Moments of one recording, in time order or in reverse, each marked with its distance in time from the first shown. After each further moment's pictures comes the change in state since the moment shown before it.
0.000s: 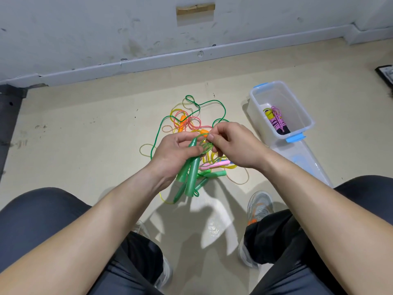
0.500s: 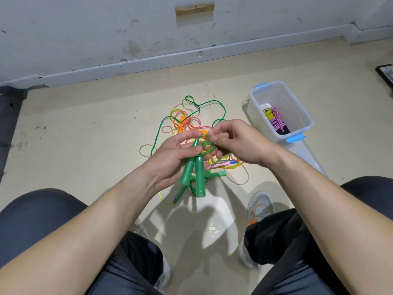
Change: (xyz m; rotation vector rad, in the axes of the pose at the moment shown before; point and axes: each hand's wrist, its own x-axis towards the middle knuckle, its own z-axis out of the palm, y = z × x) left_hand -0.005 0.004 -0.004 -0.342 -0.270 -0.112; right_hand 0.000 0.002 -0.014 0.321 -0.157 0.063
